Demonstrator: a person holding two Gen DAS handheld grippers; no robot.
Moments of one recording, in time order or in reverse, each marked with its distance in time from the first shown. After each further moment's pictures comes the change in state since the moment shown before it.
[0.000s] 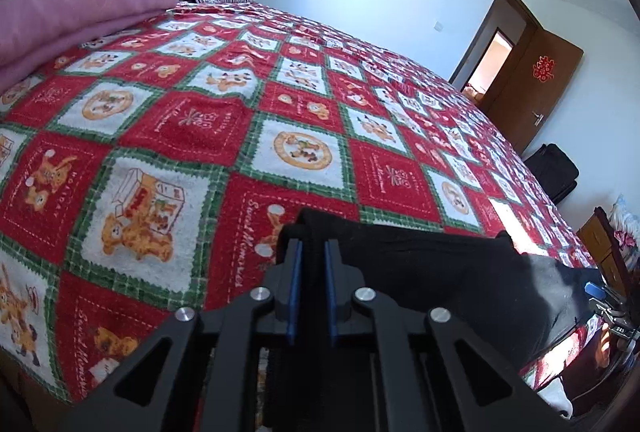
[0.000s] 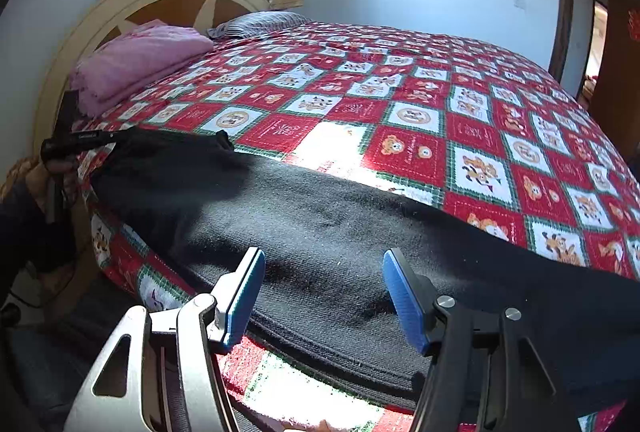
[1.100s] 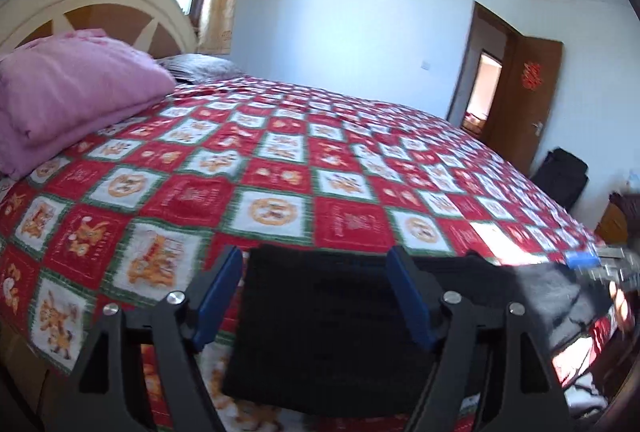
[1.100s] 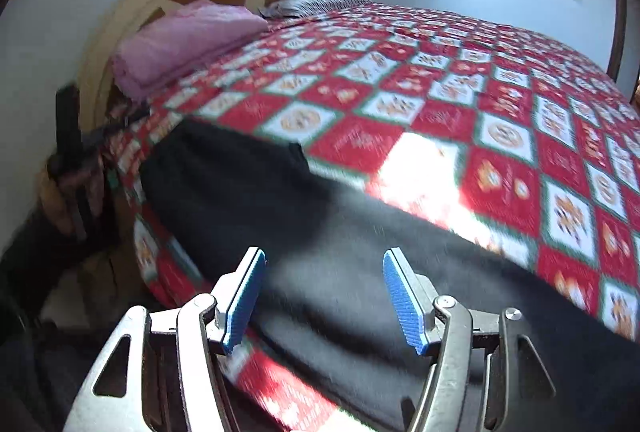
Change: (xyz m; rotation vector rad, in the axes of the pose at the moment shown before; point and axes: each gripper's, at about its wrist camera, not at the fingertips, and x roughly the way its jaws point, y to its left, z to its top) left arm -0.047 -0.062 -0.017 0.160 -0.236 0.081; right arm 0.055 0.047 0.075 -0.055 0.085 0.237
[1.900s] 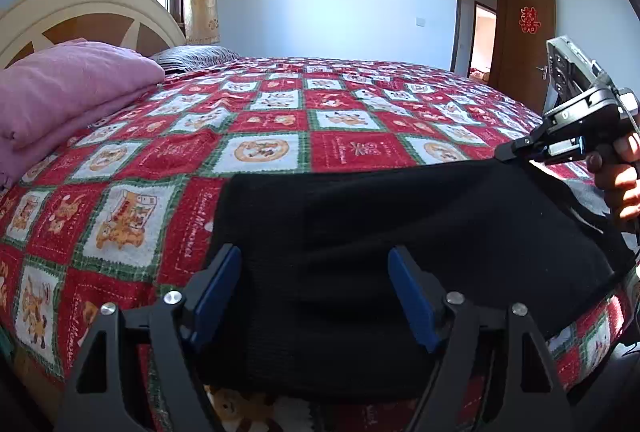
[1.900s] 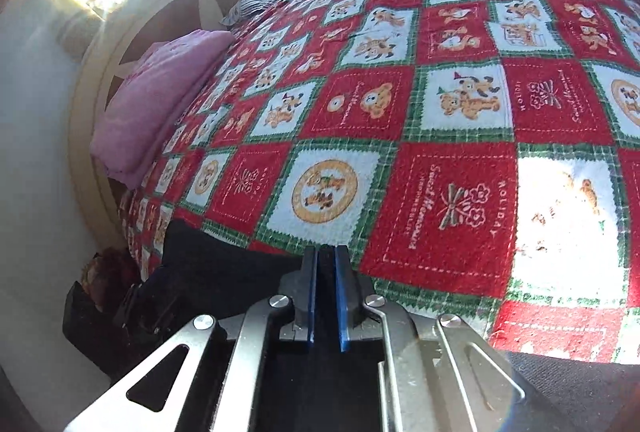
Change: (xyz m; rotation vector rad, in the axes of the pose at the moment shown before) left arm 0.042 -0.009 -0.046 0.139 0.069 0.091; right arm 0.147 -0.007 0.079 0.360 0.111 0.135
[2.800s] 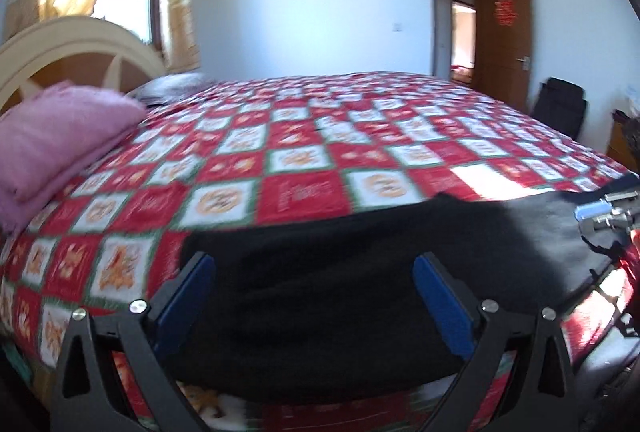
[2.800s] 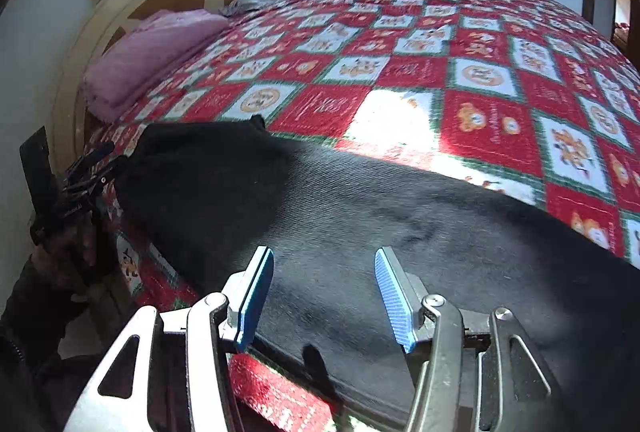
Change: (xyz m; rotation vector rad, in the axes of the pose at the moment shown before) left arm -0.041 -0.063 0.032 0.099 -0.042 -0.045; right arm -0.156 -0.063 -0.133 -0.182 -0.124 -0.208
